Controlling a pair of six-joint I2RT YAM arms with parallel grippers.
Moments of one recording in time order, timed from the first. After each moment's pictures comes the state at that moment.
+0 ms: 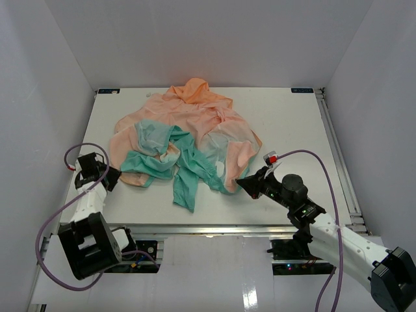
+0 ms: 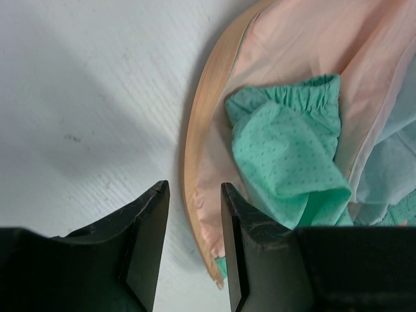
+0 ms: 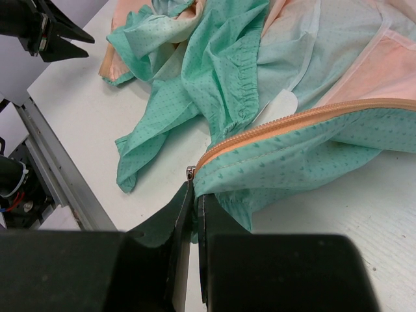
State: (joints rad) left arm 0.39 1.14 0.55 -0.29 0.04 -0.73; right arm 0.67 0.72 0.21 0.35 -0.24 0.39
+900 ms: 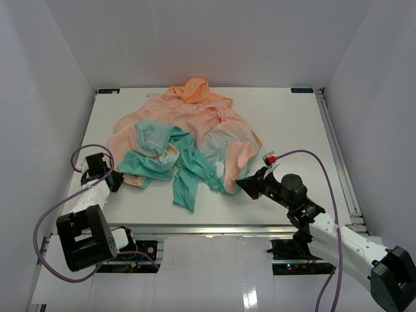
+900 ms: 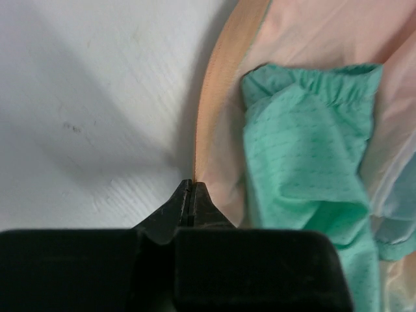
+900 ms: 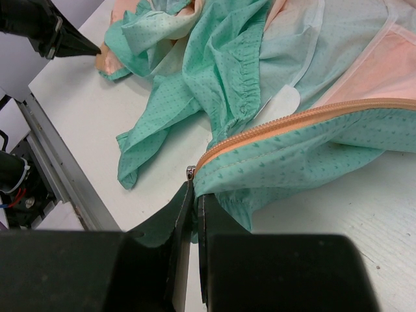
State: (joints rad) left arm 0.33 1.20 0.53 -0.26 -0.03 -0.79; right arm 0.67 0.72 0.21 0.35 -0.25 0.39
